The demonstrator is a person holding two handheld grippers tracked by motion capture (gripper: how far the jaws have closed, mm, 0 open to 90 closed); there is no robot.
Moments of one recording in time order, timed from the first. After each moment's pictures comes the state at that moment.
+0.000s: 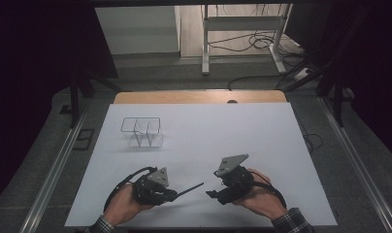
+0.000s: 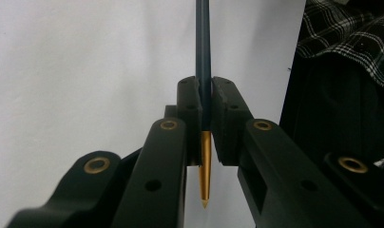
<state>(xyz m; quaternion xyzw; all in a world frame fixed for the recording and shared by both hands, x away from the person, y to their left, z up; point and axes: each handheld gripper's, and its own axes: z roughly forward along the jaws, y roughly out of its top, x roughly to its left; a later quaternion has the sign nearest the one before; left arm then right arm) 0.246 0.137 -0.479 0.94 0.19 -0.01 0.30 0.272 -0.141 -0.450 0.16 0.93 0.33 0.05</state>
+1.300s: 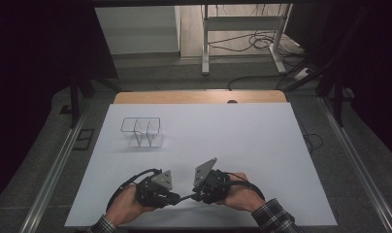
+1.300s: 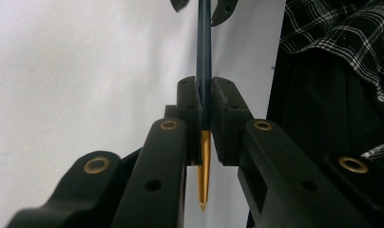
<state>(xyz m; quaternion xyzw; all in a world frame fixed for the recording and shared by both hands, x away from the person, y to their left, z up) 0.245 0.128 -0.480 0.94 0.16 -0.03 0.29 0.277 -0.088 -0.472 0.02 0.96 0.28 0.00</state>
